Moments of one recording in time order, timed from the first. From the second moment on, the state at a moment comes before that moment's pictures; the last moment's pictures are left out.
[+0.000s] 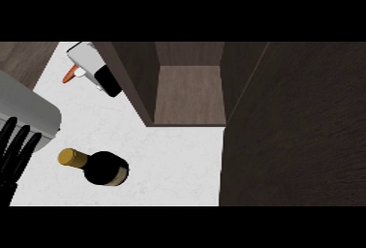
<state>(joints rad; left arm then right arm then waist) 0.22 0.04 0.26 -2.19 0.49 -0.12 0.43 -0.02 -0.17 0.04 -2.42 -0.22 0.10 0.52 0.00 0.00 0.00</state>
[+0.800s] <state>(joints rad) 0.21 0.03 0.29 -1.86 0.40 -0.24 0.15 -0.03 -0.16 0.03 -2.43 -0.22 0.11 0.54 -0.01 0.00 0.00</state>
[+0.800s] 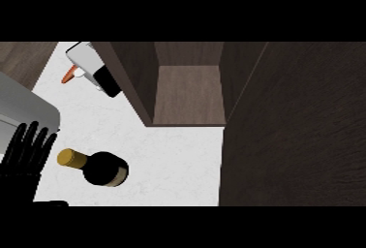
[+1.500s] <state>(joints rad) 0.17 0.04 0.28 -1.61 0.35 -0.33 -0.04 -0.08 -0.16 0.01 -2.43 -0.22 0.11 0.59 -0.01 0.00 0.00</state>
